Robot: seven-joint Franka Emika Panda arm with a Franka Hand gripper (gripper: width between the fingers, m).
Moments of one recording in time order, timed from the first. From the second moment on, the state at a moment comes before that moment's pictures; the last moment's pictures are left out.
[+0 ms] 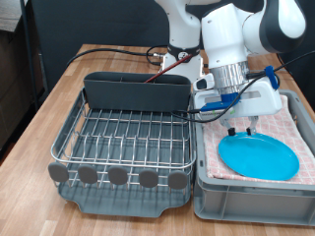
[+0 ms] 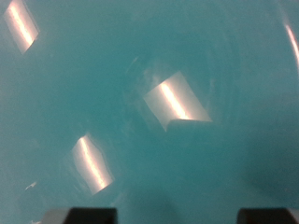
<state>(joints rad) 0.18 0.27 0.20 -2.35 1.46 3.08 0.28</state>
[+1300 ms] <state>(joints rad) 0.60 0.27 -0.29 -2.35 0.58 2.99 1.15</state>
